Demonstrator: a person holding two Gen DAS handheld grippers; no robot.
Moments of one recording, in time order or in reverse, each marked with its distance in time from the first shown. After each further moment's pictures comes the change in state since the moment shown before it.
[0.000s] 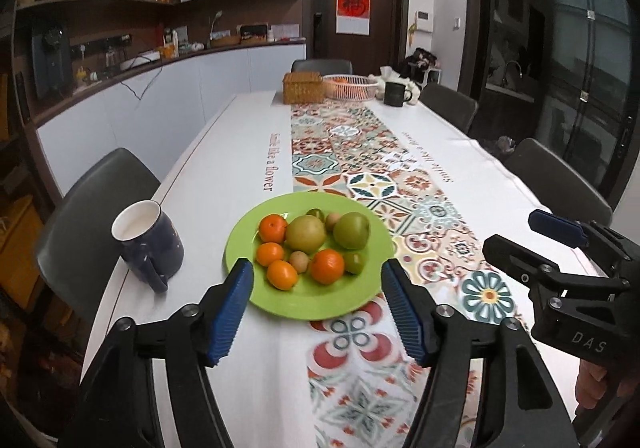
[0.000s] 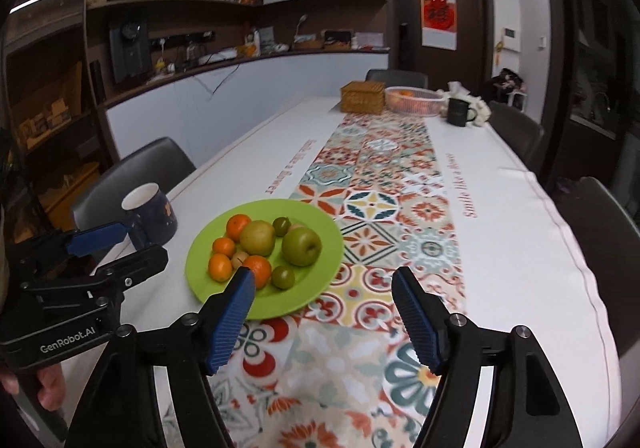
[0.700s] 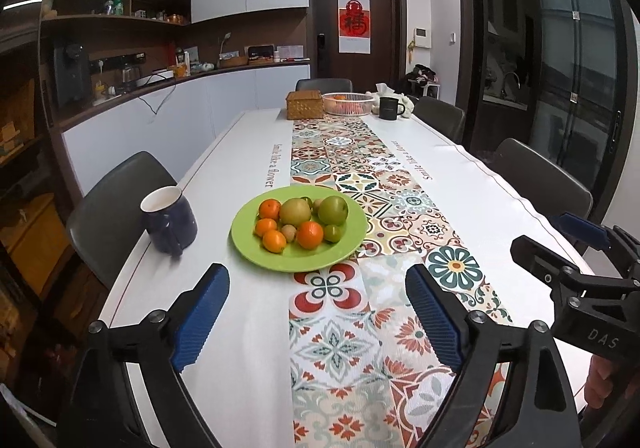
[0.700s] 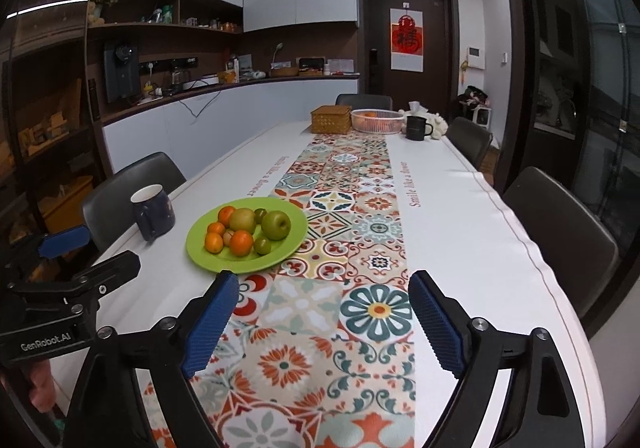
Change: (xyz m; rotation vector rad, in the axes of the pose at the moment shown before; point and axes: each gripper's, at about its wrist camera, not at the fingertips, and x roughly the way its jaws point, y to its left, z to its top) left arm -0.076 -0.034 -0.054 0.005 -0.074 0.042; right arm -0.098 -0.014 -0.058 0.017 -0.097 -0.096
